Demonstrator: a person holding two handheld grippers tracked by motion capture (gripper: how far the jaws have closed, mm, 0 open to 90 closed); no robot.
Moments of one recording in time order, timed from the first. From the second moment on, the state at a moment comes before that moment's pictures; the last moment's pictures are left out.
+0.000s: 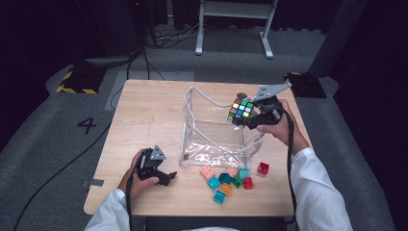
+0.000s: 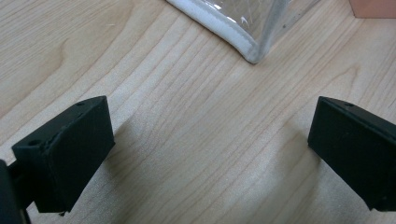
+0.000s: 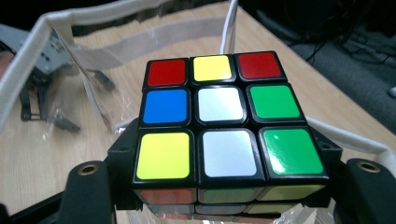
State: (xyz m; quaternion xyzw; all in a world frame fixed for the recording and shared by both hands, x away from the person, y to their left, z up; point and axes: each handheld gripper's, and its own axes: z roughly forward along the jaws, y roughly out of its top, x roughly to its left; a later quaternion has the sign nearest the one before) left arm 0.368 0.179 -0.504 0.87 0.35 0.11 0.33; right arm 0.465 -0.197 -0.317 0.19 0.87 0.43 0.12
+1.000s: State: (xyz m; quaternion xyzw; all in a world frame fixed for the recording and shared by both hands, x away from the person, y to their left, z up) left arm 0.368 0.179 -0.504 0.87 0.35 0.11 0.33; right arm 0.480 -0.175 -0.340 0.19 0.96 0.19 0.11
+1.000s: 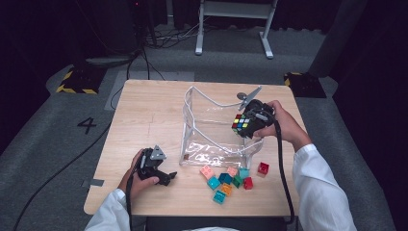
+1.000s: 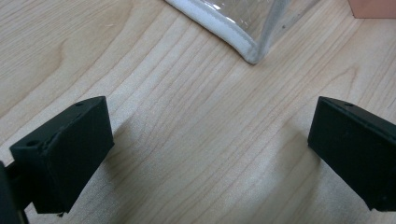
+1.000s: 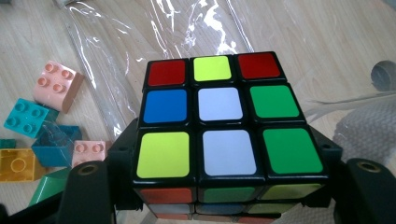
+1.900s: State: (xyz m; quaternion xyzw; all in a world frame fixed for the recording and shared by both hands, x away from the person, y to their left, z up) left arm 0.369 0.179 -0.504 0.87 0.34 0.11 0.33; right arm 0.476 -0.176 -0.344 0.18 0.96 0.20 0.11
